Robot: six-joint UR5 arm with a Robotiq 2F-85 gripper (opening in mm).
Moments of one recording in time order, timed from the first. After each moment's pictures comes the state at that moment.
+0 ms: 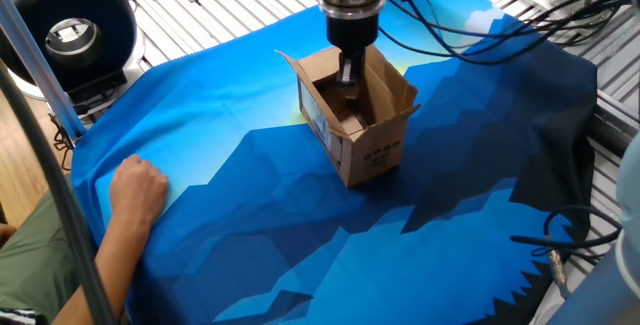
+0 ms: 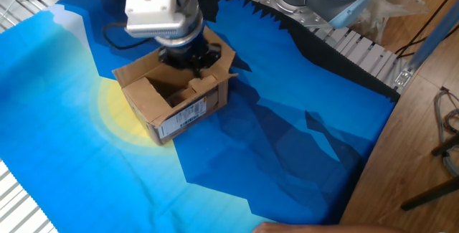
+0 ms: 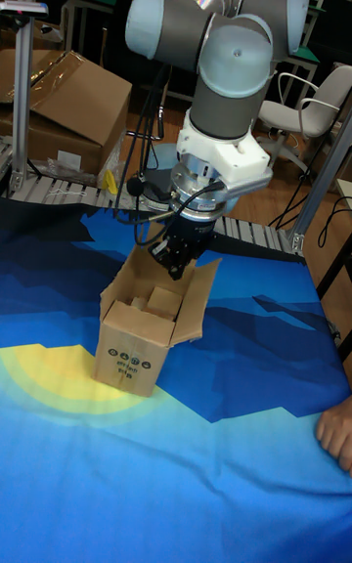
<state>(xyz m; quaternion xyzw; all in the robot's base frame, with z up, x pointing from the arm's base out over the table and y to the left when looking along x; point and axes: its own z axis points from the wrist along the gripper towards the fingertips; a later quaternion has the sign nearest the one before) 0.490 0.019 0.142 0.33 -0.94 -0.04 0.07</state>
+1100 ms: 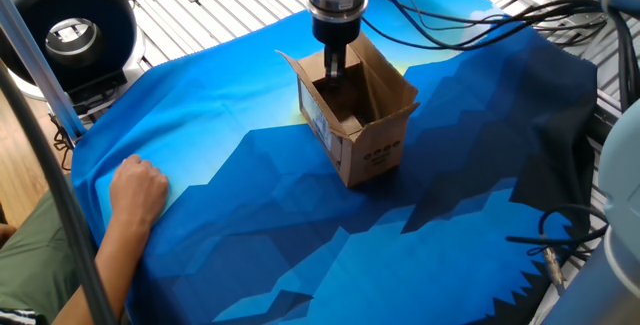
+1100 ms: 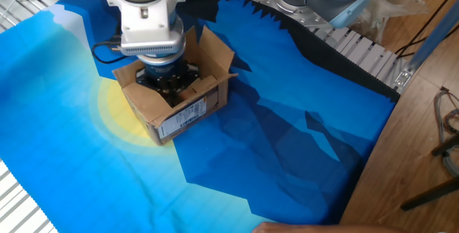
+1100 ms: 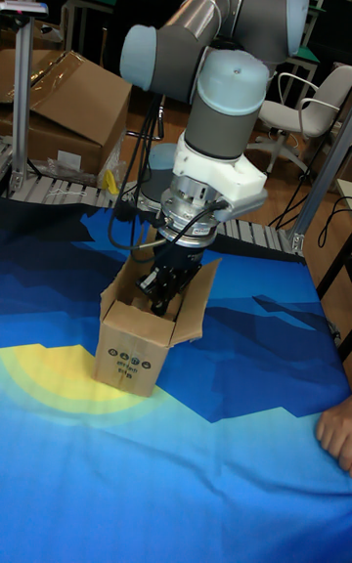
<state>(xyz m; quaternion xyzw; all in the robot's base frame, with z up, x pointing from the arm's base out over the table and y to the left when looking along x) 0.549 0.000 0.119 0.39 -0.92 0.01 0.01</state>
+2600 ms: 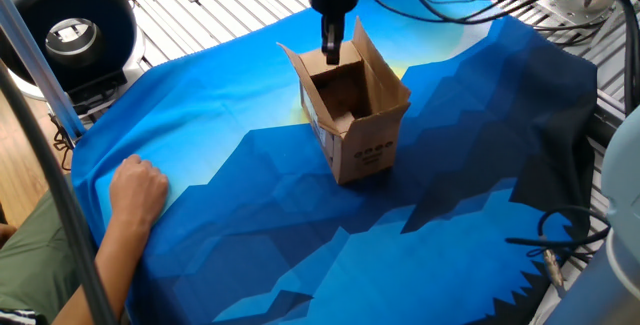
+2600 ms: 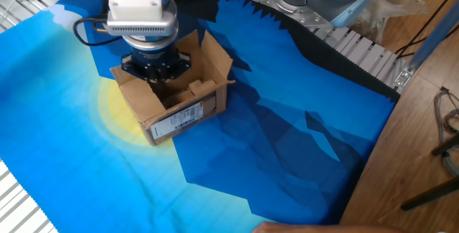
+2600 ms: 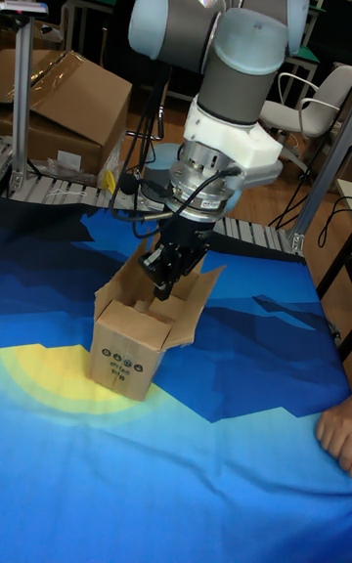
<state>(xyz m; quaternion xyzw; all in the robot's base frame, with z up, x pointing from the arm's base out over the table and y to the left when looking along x) 0.553 -0.003 0.161 0.36 -0.93 0.02 0.00</state>
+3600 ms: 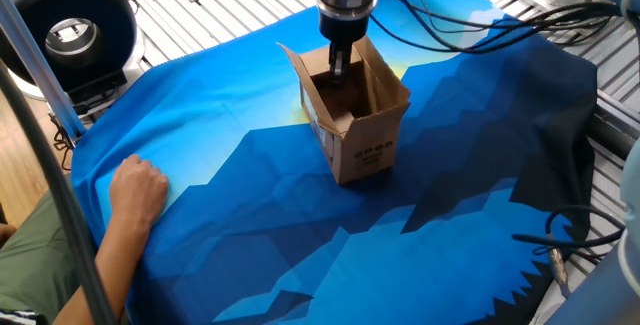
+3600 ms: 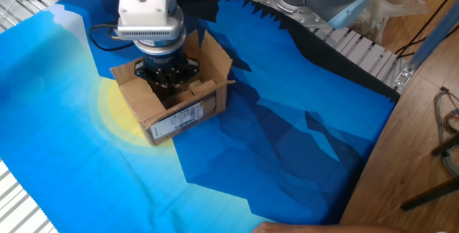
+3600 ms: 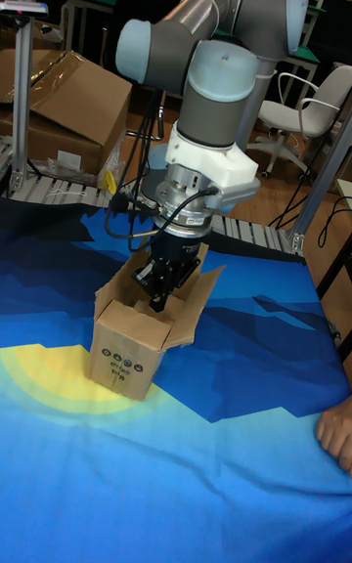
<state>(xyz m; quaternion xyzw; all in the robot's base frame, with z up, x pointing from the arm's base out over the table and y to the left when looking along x) 0.541 -0.002 0.122 0.36 -0.93 0.00 -0.01</state>
